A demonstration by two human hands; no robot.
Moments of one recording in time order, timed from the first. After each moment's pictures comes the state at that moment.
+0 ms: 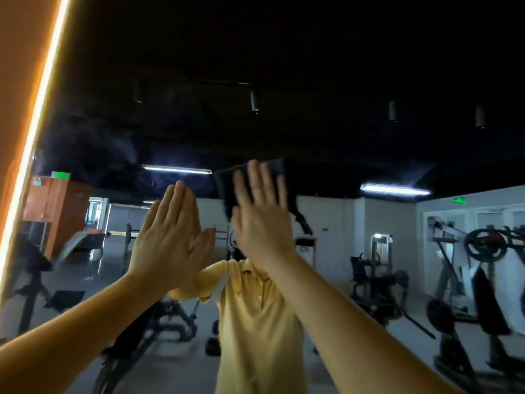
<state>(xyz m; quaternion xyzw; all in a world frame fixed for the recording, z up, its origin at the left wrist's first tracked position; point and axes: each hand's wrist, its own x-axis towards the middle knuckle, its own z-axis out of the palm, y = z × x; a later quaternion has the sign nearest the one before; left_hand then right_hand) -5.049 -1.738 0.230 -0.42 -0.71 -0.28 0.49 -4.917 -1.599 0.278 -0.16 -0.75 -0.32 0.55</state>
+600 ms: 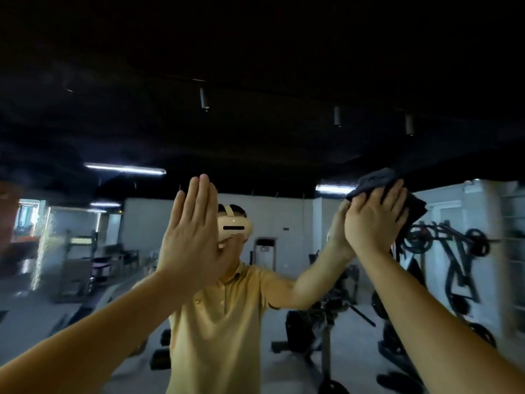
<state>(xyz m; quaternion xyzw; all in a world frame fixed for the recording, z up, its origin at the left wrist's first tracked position) -4.900 -1.596 0.249 -0.47 -0.65 -0.26 0.53 -4.650 -1.417 0.305 -0.50 -0.55 -0.09 0.66</state>
